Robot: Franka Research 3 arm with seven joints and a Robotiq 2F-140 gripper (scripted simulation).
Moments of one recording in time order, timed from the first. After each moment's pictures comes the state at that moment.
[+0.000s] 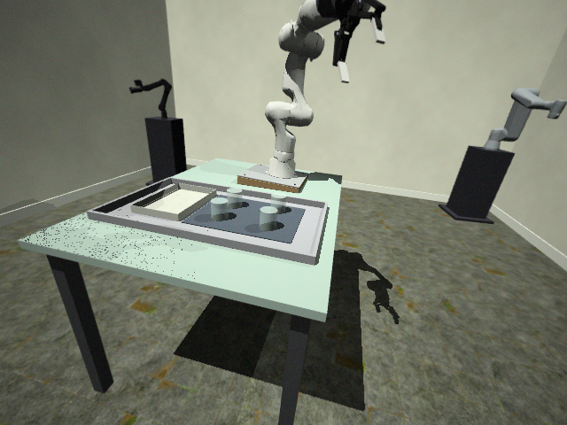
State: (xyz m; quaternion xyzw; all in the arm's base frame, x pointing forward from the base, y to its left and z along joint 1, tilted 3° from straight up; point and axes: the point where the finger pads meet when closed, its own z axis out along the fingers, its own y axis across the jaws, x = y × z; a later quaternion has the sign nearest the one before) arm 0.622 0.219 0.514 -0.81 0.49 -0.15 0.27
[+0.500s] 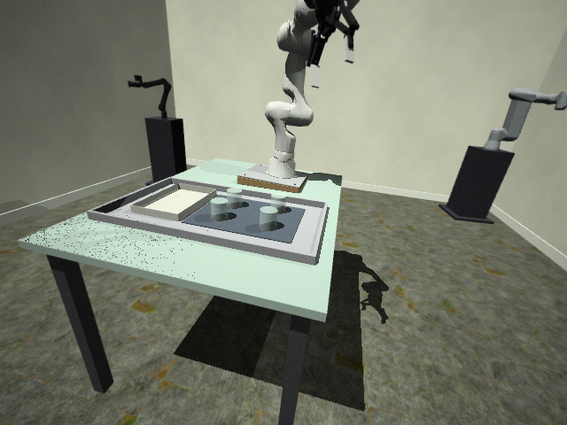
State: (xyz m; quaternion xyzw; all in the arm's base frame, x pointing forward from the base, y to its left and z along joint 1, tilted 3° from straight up) arm 0.615 0.144 0.479 -0.86 0.46 -0.12 0.18
